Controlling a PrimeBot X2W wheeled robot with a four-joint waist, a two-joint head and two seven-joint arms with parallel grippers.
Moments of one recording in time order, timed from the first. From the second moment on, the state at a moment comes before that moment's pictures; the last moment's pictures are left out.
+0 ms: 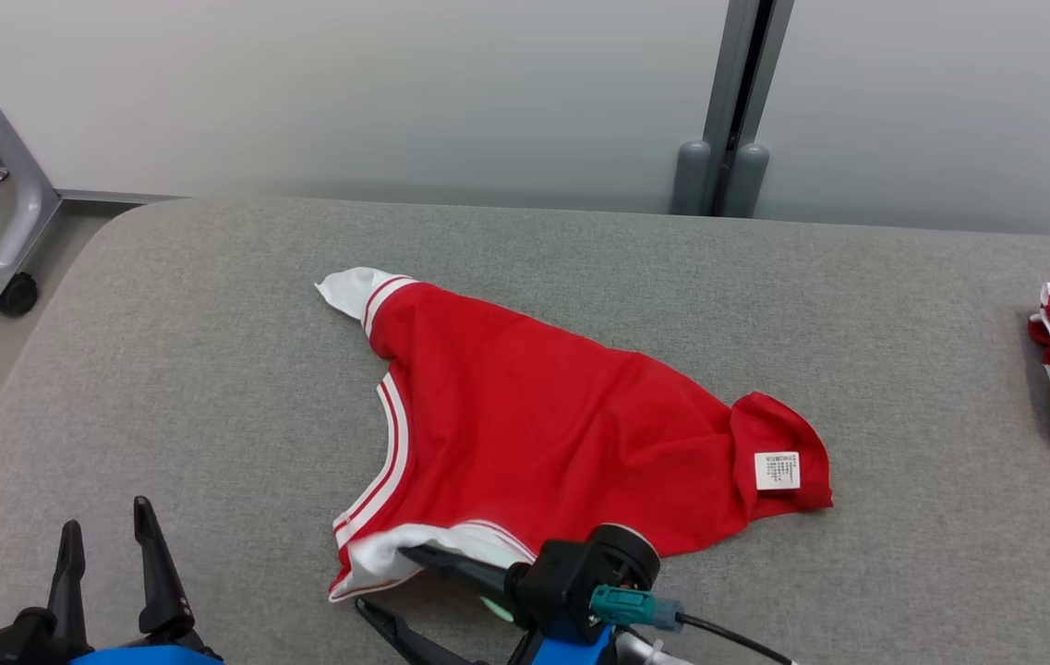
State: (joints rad) left arm 0.10 0.20 -0.02 0.14 -0.46 0.10 -0.26; right arm -0.35 -0.05 0.89 0.20 0.43 0.13 -0.01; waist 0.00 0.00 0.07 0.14
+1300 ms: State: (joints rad) left arm 0.01 0.10 -0.23 0.25 -0.39 0.00 -0.26; right arm -0.56 -0.10 0.20 0.72 -0.12 0.13 0.28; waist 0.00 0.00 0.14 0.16
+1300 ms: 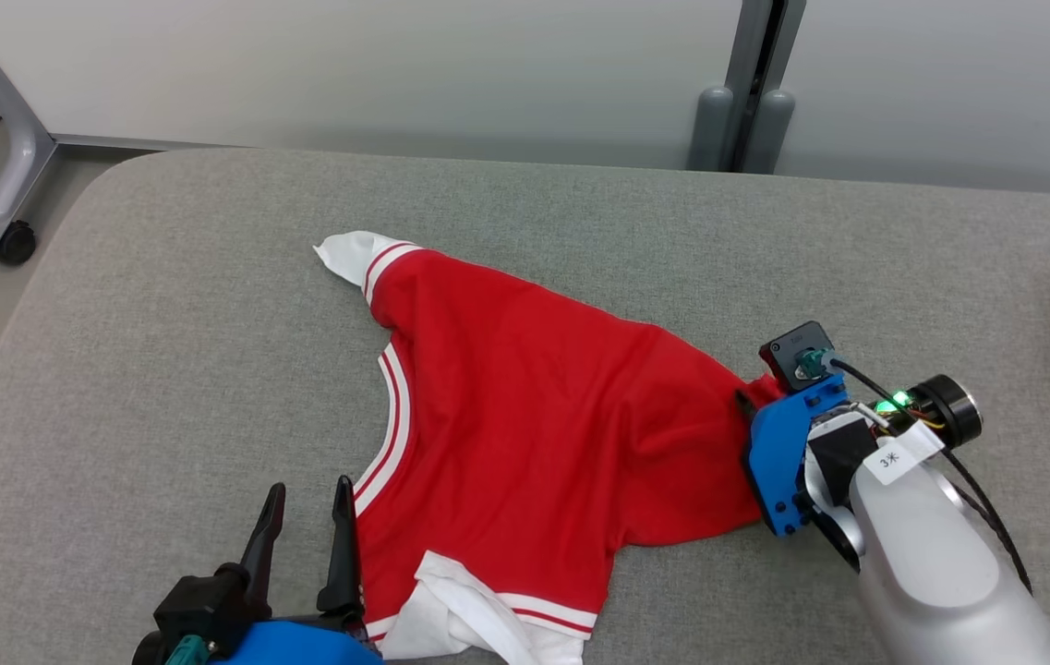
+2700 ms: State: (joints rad) left arm 0.02 0.11 -0.14 0.21 -0.37 0.00 -0.26; right arm -0.04 -0.07 -0.05 0.33 -0.06 0.13 -0.09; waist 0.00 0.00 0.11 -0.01
